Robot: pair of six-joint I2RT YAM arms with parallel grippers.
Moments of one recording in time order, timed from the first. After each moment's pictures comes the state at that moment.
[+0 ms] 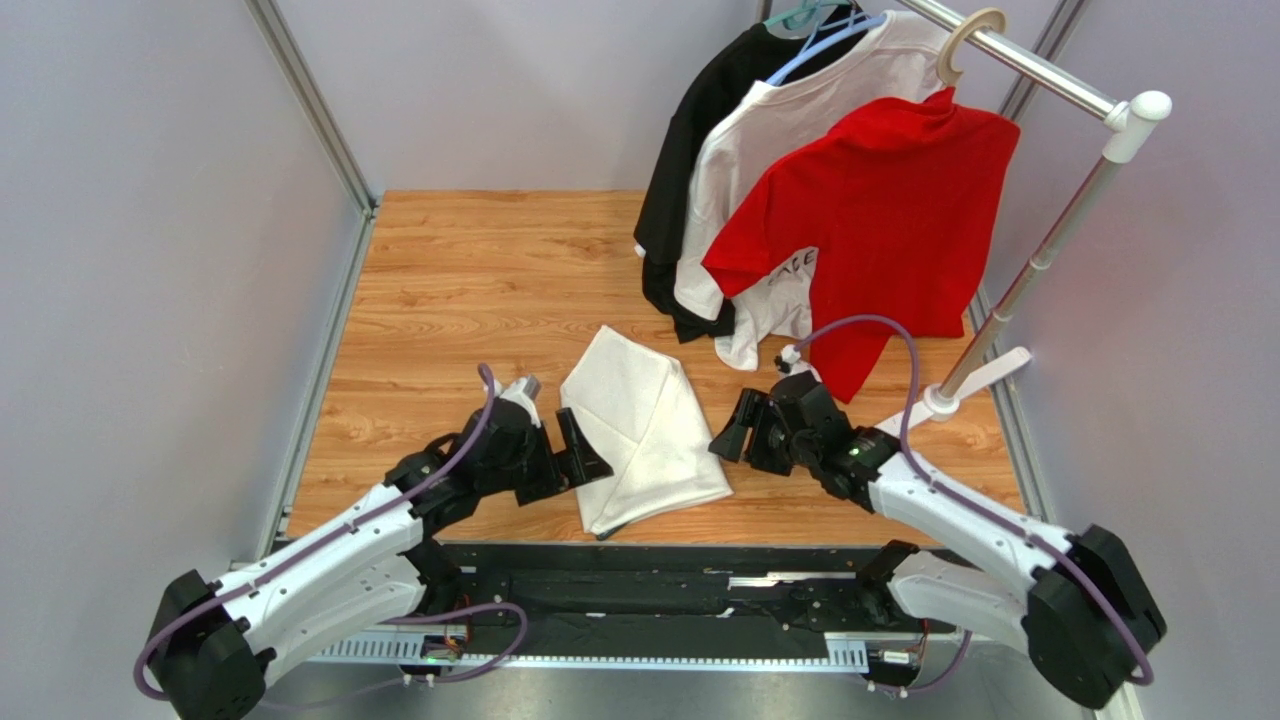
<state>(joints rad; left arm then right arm) -0.75 0.78 0.42 -0.37 0.09 -1.01 0.67 1.07 0.51 -0.24 -0.05 0.86</state>
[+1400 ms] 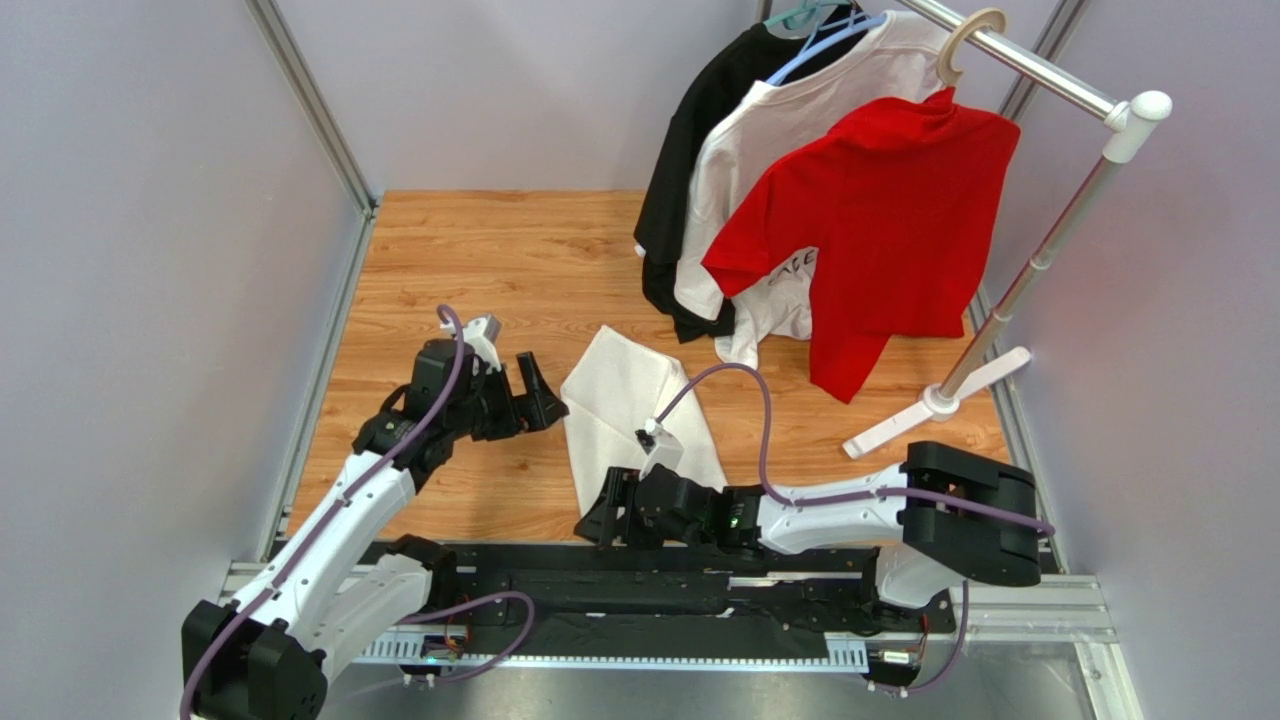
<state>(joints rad) -0.32 0.87 0.63 -0.46 0.22 -0.54 1.33 1.51 0.62 0.29 0.18 1.24</state>
